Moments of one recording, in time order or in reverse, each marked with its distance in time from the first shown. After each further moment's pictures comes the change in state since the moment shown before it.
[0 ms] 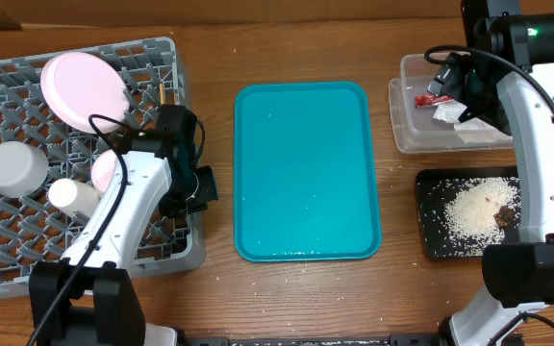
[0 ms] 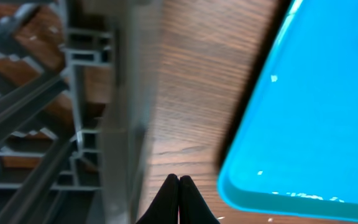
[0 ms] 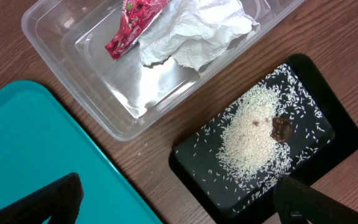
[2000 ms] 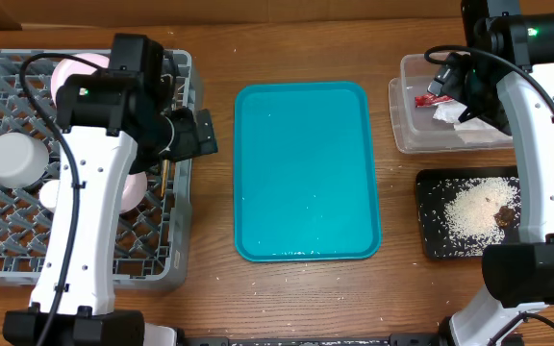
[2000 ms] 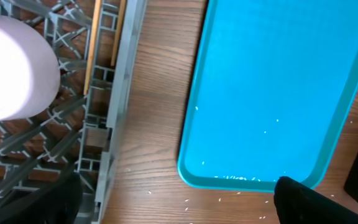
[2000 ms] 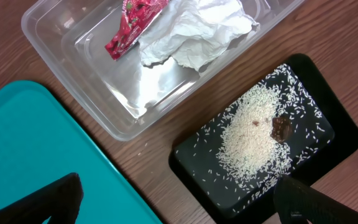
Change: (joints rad) left arm 0.036 -0.002 0.594 -0.344 0.040 0.057; right arm 0.000 0.000 0.000 -0.001 0.000 0.000
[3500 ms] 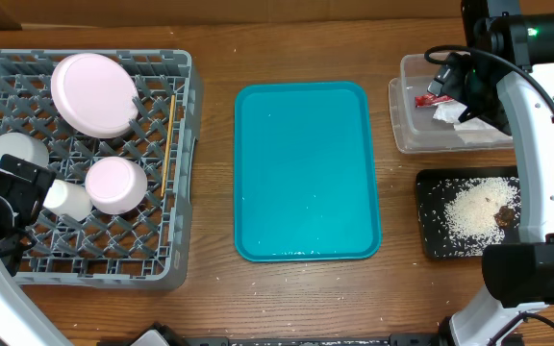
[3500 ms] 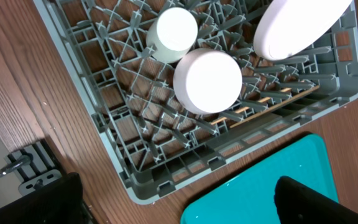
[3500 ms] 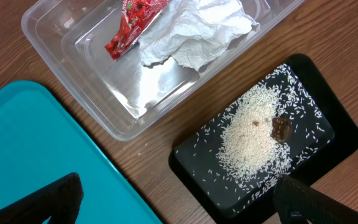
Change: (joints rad) left arm 0.764 -0.277 0.034 -0.168 -0.006 -0.236; right arm 0.000 0.000 0.000 0.000 0.000 0.000
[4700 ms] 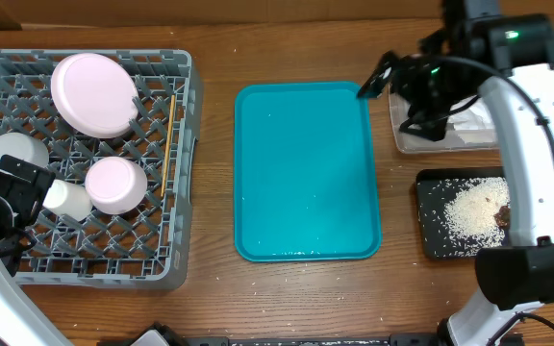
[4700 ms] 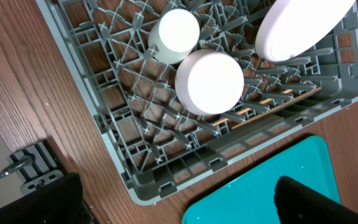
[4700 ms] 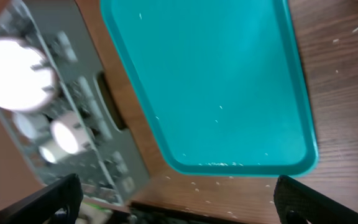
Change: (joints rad) left arm 0.000 0.000 0.000 0.000 -0.008 0.000; right arm 0.108 0.000 0.000 0.013 -0.722 -0.101
